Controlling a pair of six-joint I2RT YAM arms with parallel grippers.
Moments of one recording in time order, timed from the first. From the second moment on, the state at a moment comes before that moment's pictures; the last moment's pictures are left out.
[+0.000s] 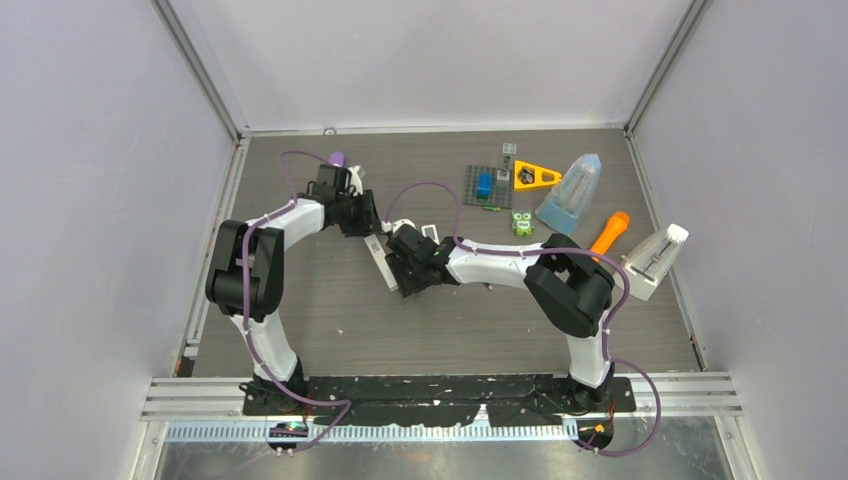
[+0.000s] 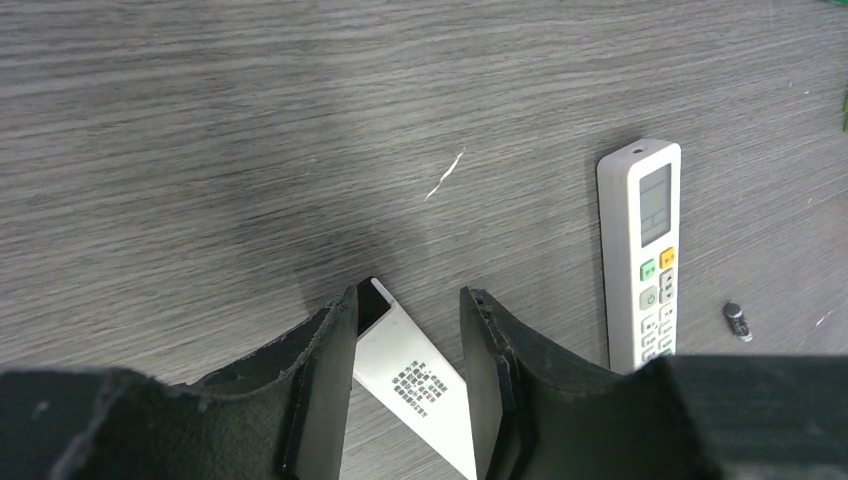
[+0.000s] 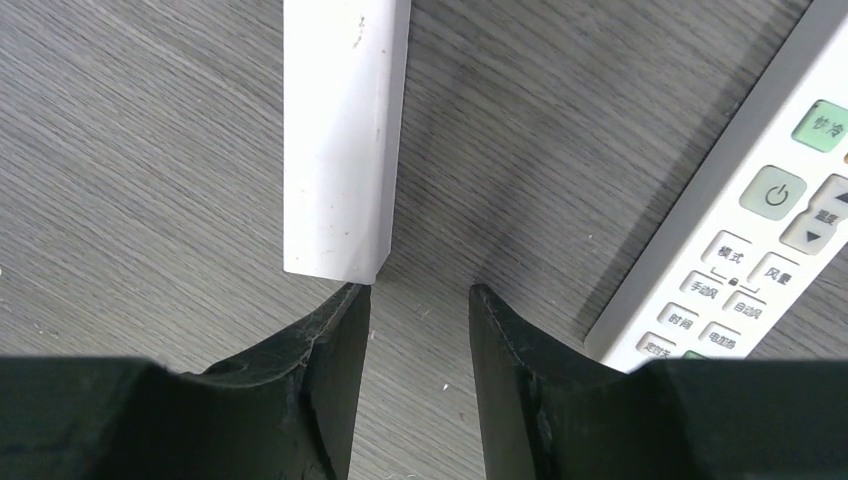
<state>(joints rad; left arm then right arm) -0.22 1.84 1.15 -0.26 0.34 -0.34 0.97 1.94 1.27 -0.31 0.09 0.40</state>
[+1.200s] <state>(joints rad) -0.20 1.86 1.11 -0.14 0.39 -0.42 0.93 2.02 1.41 -0.48 0.05 0.48</state>
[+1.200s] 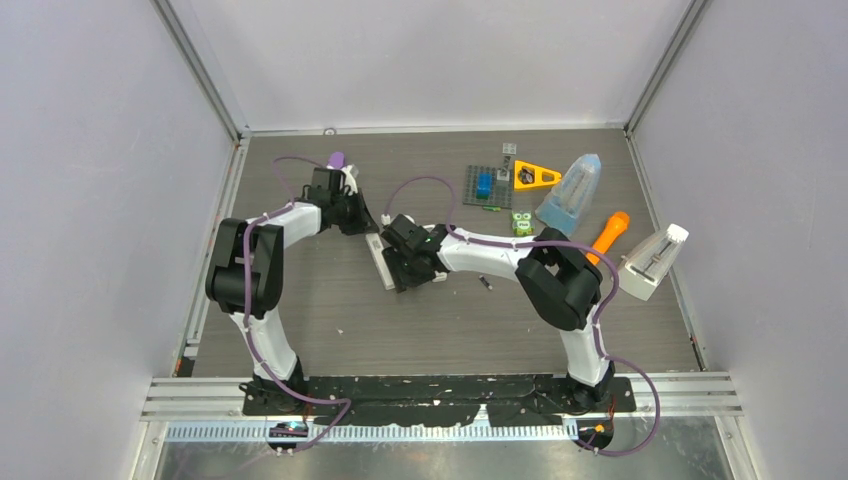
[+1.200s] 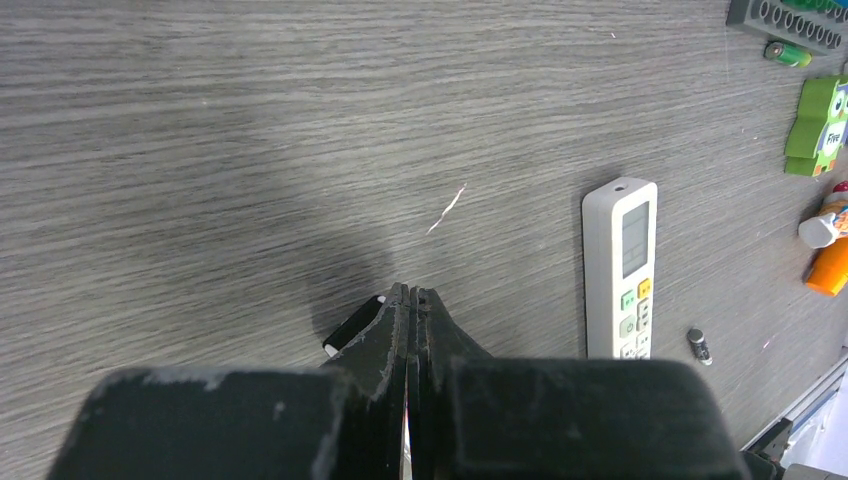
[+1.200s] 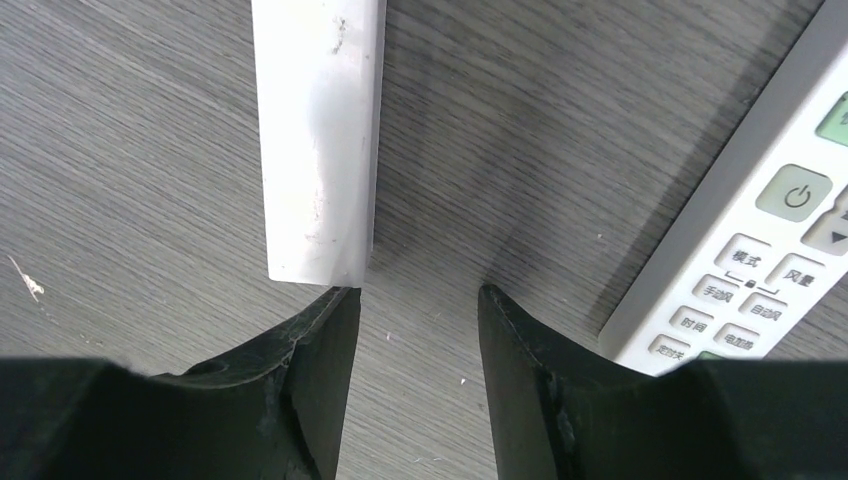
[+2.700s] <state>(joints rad) -0.19 1.94 1.33 -0.50 0.35 -0.26 0.96 1.90 1.20 -0.24 0.06 0.34</state>
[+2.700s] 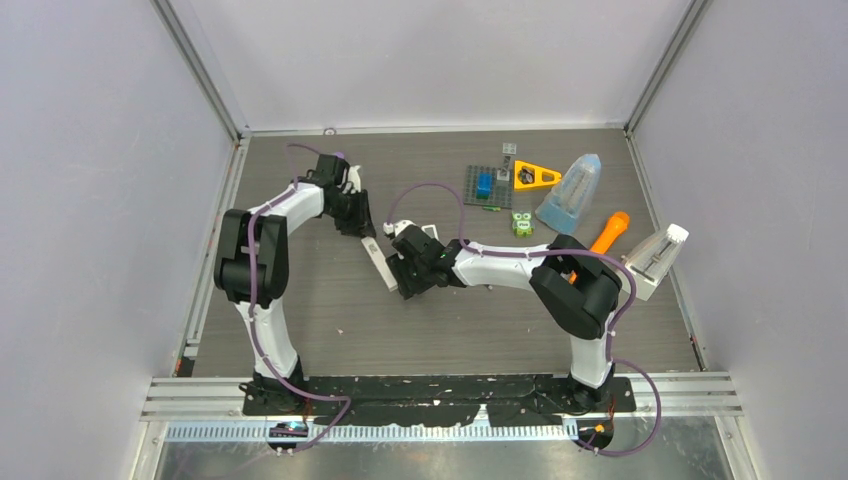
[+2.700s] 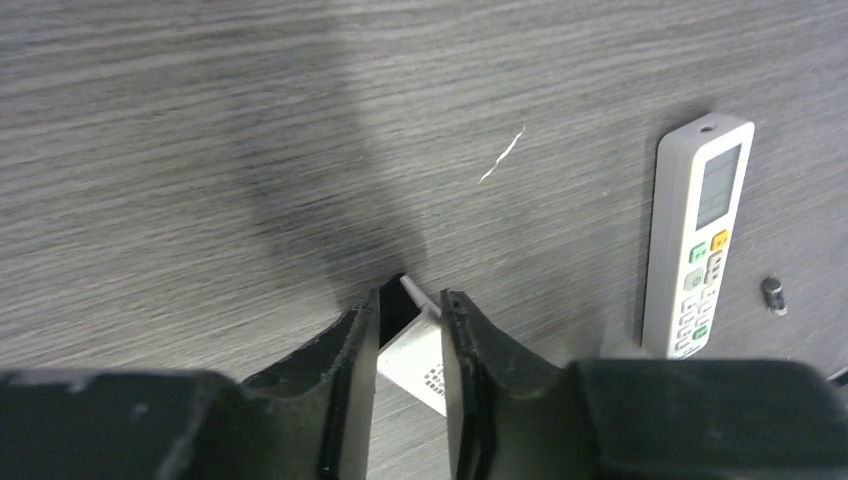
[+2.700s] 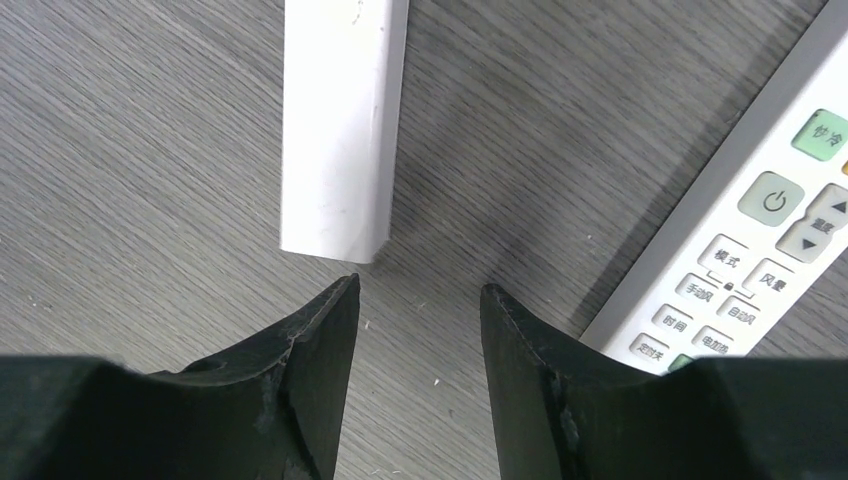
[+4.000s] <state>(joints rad) -0.16 1.97 1.36 -0.60 0.44 -0.19 0.96 1.90 1.19 -0.22 0.08 0.40</state>
